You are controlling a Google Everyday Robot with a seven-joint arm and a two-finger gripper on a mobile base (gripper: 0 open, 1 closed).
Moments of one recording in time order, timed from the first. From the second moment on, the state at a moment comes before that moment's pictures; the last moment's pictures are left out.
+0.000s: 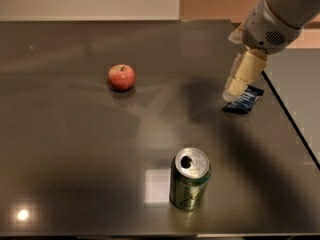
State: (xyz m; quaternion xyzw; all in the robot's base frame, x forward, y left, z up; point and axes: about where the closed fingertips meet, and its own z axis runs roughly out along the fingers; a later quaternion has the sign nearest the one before) arm 0.538 -0.162 0.952 -0.61 0.76 0.05 0.22
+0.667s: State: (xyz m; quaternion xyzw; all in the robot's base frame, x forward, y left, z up) arm 0.590 -0.127 0.929 -0.60 0.75 0.09 0.25
